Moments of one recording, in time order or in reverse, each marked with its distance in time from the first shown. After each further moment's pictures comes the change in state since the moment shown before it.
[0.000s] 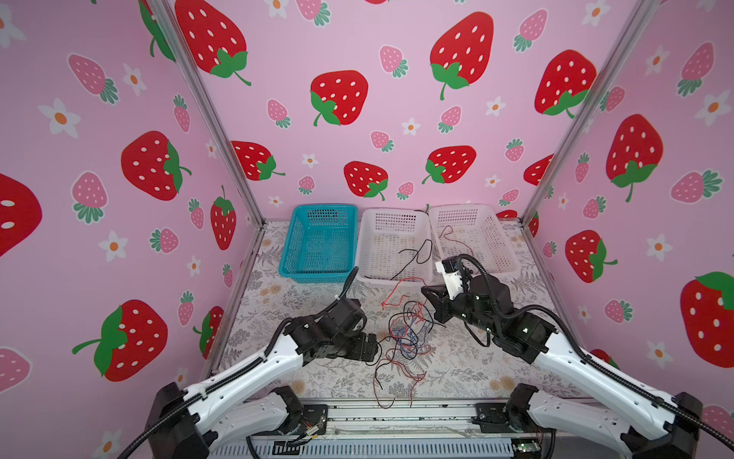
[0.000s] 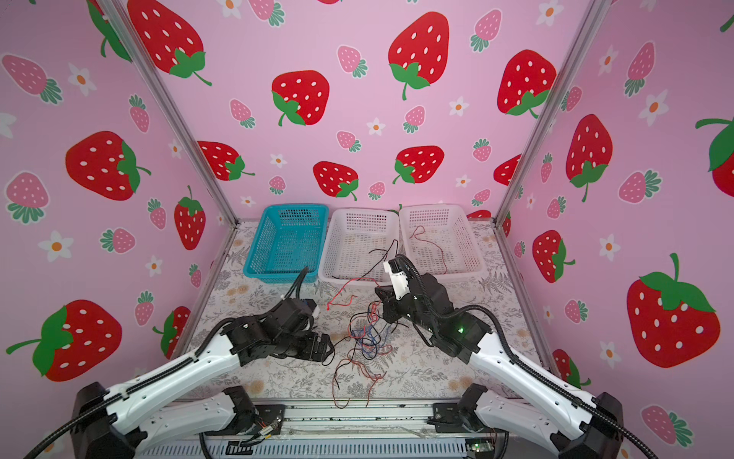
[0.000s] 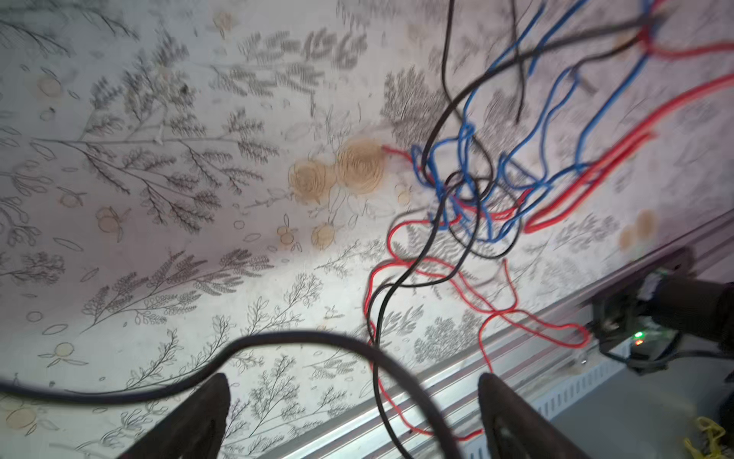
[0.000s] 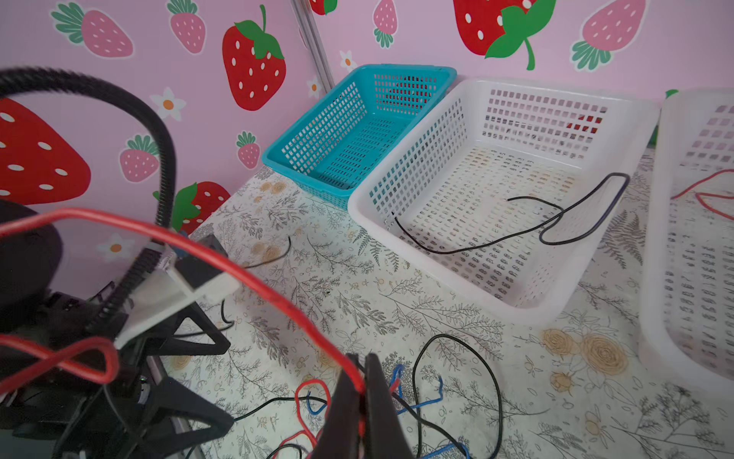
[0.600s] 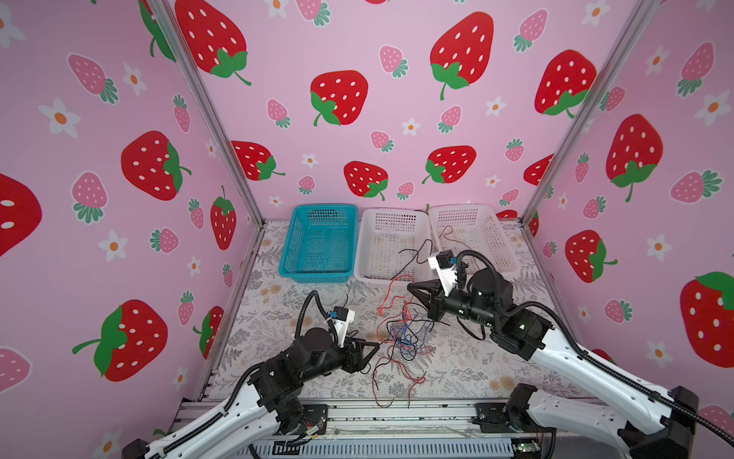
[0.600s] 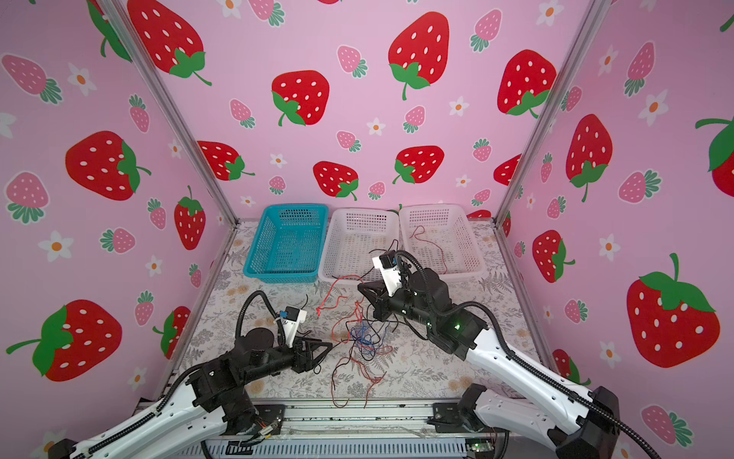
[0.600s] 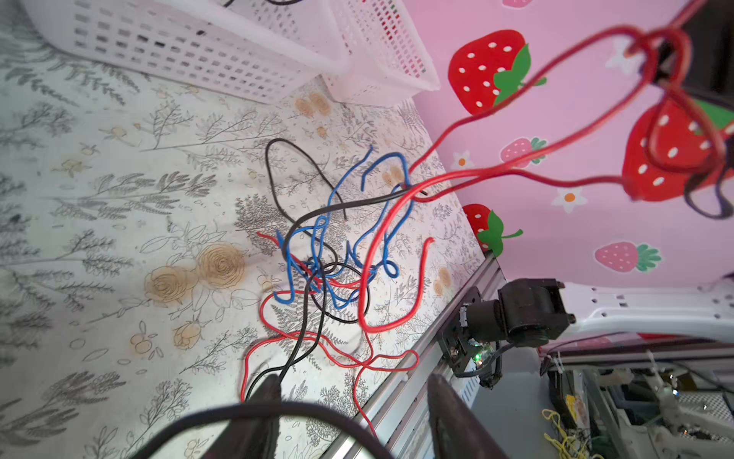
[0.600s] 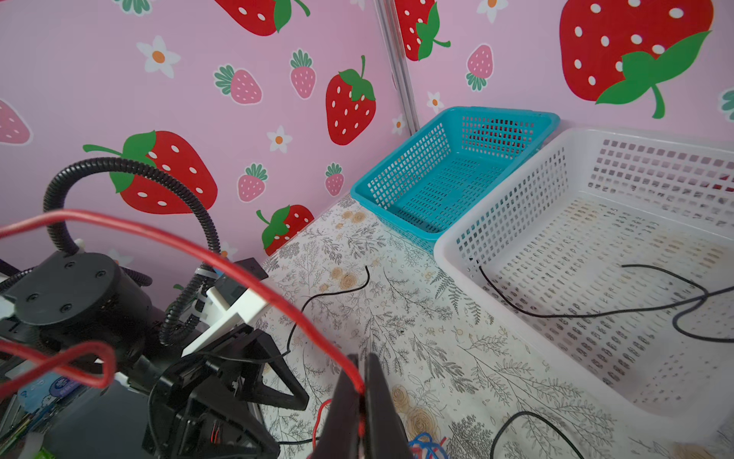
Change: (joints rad) left arm -0.034 -0.588 -0.425 0.549 0.014 -0.171; right arm 0.023 0.039 0.033 0.155 -0.218 0.030
